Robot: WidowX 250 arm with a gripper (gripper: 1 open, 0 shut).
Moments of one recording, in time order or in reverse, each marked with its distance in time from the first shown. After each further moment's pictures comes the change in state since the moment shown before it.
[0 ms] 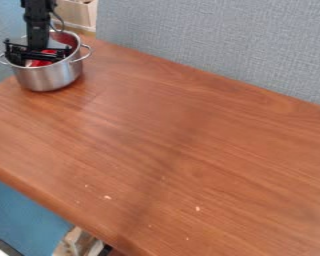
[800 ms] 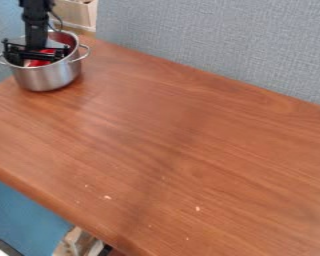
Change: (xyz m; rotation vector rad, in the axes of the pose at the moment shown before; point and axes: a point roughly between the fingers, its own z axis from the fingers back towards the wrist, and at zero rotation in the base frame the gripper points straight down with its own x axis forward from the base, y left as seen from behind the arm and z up) arm 0.000 0.003 -0.001 -0.004 0.019 0.009
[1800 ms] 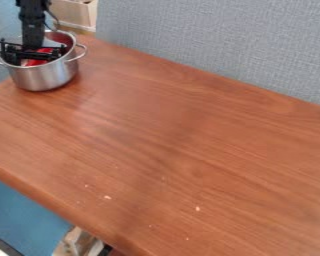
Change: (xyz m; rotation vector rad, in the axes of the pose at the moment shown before) arm 0.002 0.005 0.000 -0.004 0.028 0.017
